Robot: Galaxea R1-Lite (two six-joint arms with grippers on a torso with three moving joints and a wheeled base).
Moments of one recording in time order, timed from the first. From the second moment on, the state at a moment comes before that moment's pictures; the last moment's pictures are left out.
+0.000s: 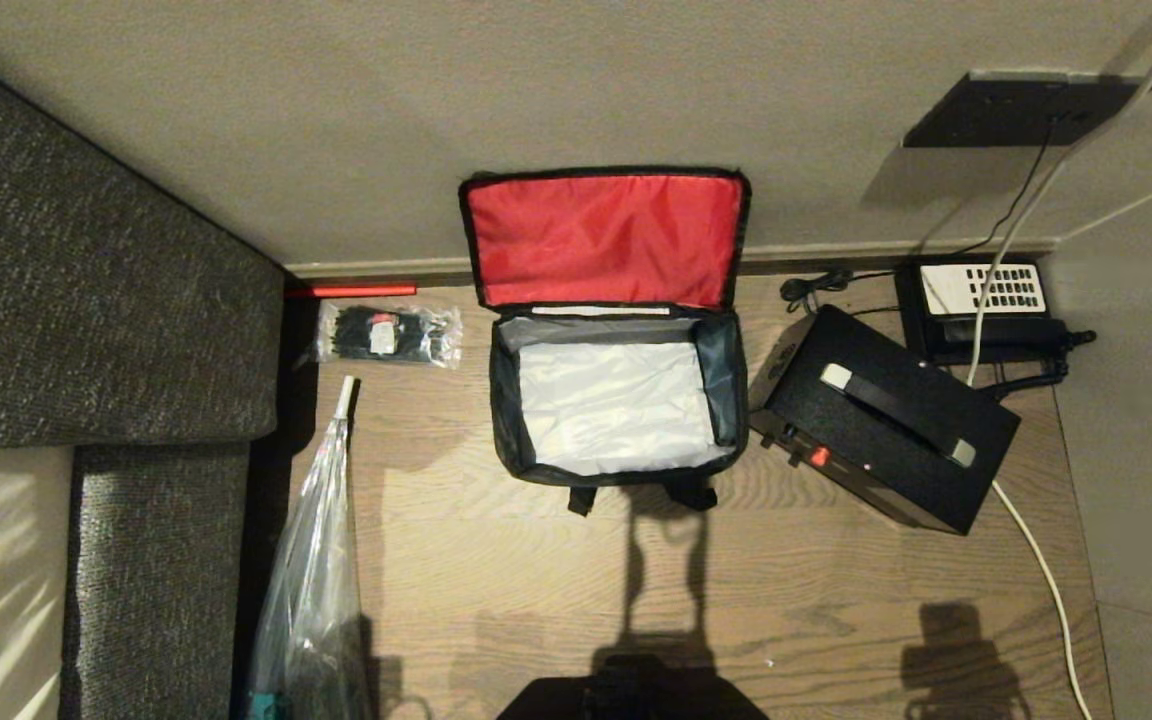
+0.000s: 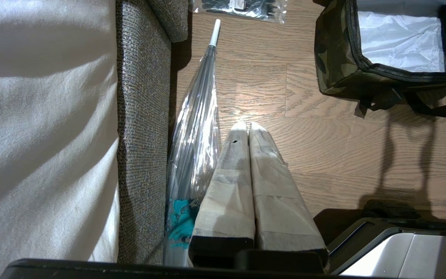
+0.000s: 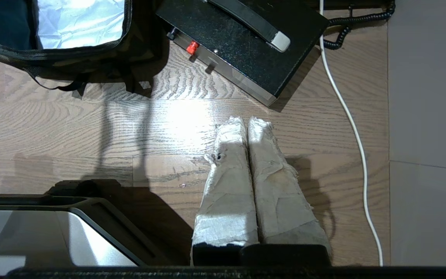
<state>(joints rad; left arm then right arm) 0.00 0.00 0.00 0.00 0.01 -0.02 0.01 0.00 0.00 0.00 0.00 -0.01</state>
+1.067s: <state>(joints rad) 0.00 0.00 0.00 0.00 0.01 -0.02 0.01 0.00 0.00 0.00 0.00 -0.01</state>
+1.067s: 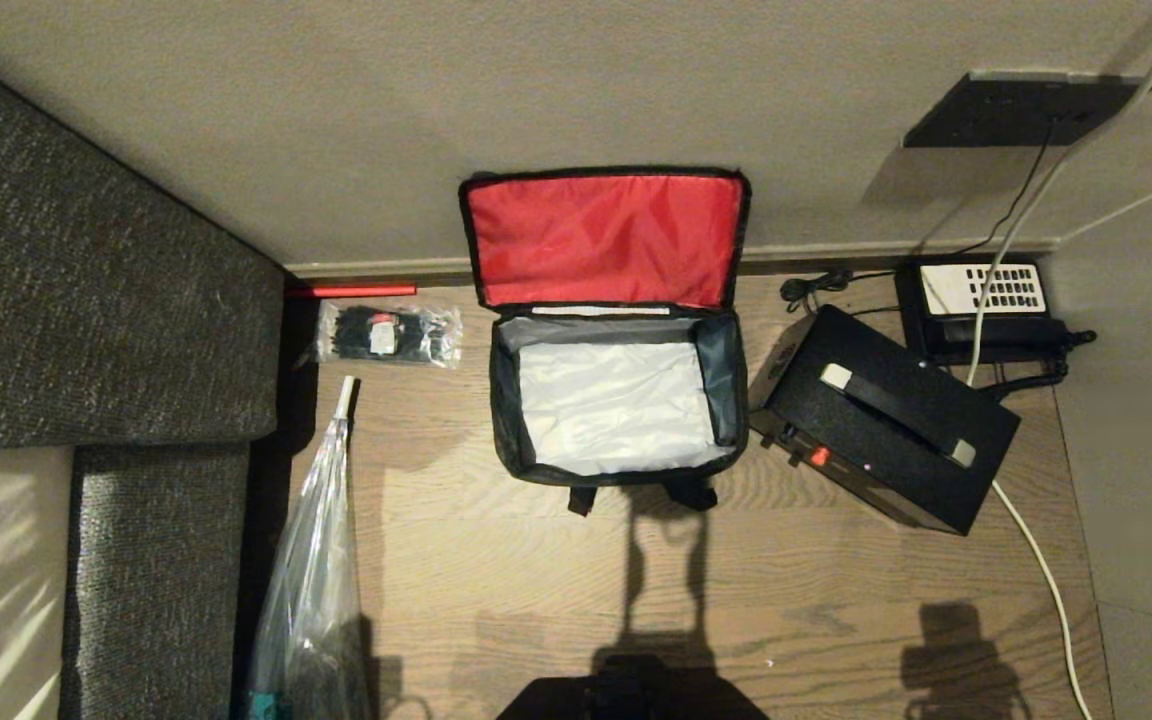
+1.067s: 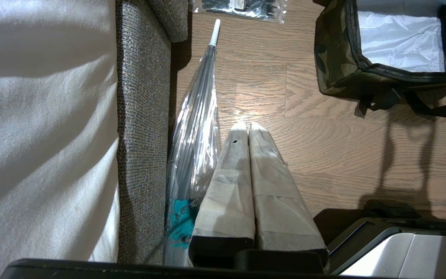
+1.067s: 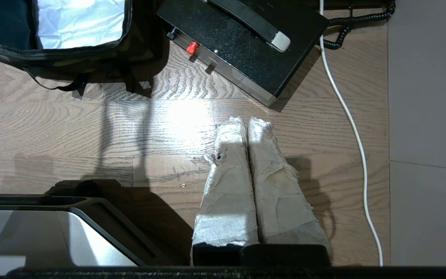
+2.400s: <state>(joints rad) 0.00 0.00 0.00 0.00 0.01 -0.02 0.01 0.00 0.00 0.00 0.00 -0.01</state>
